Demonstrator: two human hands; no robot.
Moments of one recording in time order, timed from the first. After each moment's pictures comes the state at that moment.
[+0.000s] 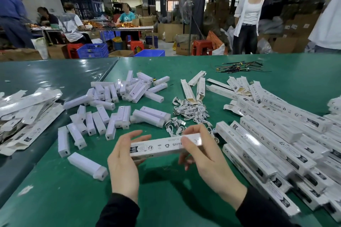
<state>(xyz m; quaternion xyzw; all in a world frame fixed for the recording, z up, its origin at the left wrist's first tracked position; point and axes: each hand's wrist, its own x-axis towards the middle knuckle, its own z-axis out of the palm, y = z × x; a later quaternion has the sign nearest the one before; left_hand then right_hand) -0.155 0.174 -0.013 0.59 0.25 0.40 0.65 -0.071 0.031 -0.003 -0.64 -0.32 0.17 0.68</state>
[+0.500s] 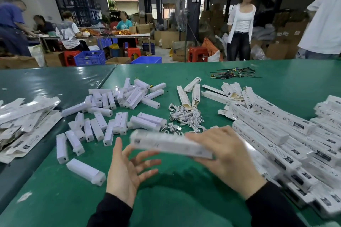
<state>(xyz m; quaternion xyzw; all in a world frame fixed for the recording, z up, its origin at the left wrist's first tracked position) -0.160 0.182 -0.006 0.45 0.25 0.23 0.83 -0.041 -0.010 0.020 -0.74 -0.52 -0.34 0.24</state>
